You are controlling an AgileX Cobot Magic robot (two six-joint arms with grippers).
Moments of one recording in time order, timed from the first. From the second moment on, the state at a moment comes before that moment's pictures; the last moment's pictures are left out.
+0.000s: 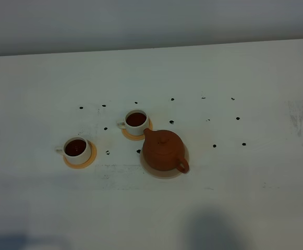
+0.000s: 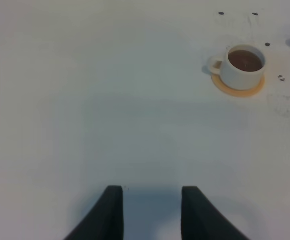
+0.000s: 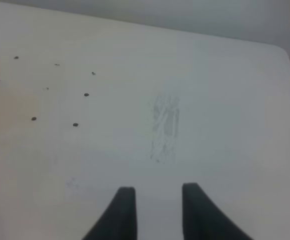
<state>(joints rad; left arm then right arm) 0.04 0.00 -0.46 0.04 1.06 -0.02 0.00 -0.01 -0.52 0.01 1.12 -0.10</state>
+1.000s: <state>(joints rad) 0.04 0.00 -0.46 0.04 1.06 -0.02 0.00 -0.01 -0.52 0.01 1.12 -0.10</state>
